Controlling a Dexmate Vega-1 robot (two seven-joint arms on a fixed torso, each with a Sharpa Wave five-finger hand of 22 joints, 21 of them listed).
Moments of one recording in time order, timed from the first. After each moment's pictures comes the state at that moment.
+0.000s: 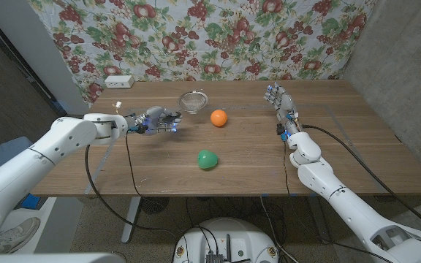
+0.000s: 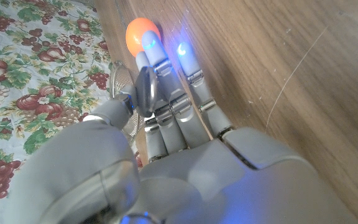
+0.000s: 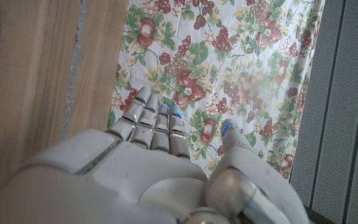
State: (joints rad) left arm 0.82 0.93 0.30 -1.74 -1.07 0.62 -0.04; left_hand 0.71 0.12 0.82 -0.15 0.17 0.83 0.07 0.18 0.33 1.21 -0.11 0.27 0.22 1.32 -0.20 0.34 0.21 0.70 -0.07 1.19 0.18; right arm -0.88 -0.40 -0.39 -1.38 0.57 0.42 -0.10; right_hand 0.34 0.16 0.41 -0.10 0.19 0.37 0.11 0.20 0.20 0.29 0.09 0.21 0.25 0.24 0.04 0.26 0.52 0.19 0.04 0.62 0.17
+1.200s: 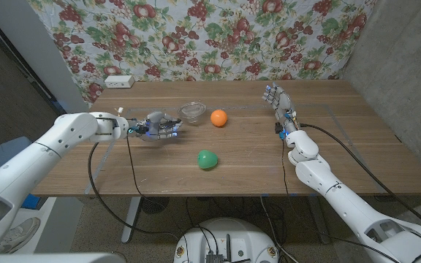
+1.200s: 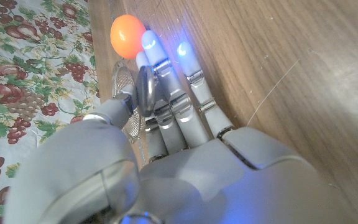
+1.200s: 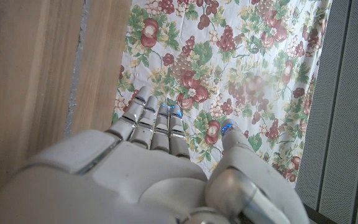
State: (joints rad) left arm 0.74 0.88 0.32 -1.64 -1.20 0.79 -0.01; left_hand 0.73 0.09 0.83 -0.16 0.17 0.81 0.09 0.17 0.31 1.20 -0.11 0.25 0.21 1.32 -0.20 0.34 0.21 0.70 -0.07 1.20 0.18; right arm -0.84 -0.38 -0.40 -1.32 0.57 0.42 -0.09; right_hand 0.34 0.16 0.41 -0.10 0.19 0.37 0.11 0.20 0.20 0.29 0.09 0.21 0.24 0.24 0.04 0.26 0.52 0.19 0.04 0.61 0.17
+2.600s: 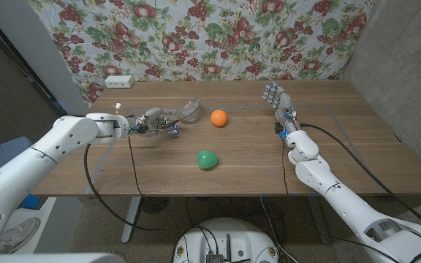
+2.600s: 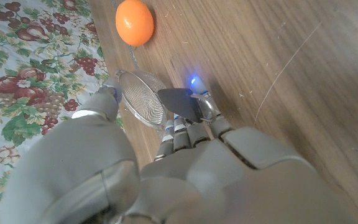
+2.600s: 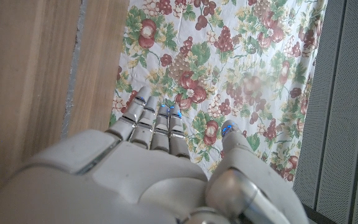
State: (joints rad) left arm 0.83 0.91 0.29 -1.78 -1.09 0.65 0.09; left_hand 0.75 -0.02 0.47 -0.16 0.18 0.07 0.12 0.17 0.19 0.17 0.10 0.18 0.19 0.30 0.03 0.18 0.19 0.13 0.08 0.85 0.17; right arm -0.84 -0.38 -0.40 -1.31 0.58 0.44 -0.07; right_hand 0.32 0.16 0.41 -0.10 0.19 0.36 0.12 0.20 0.20 0.29 0.09 0.21 0.24 0.23 0.04 0.26 0.51 0.19 0.04 0.61 0.17
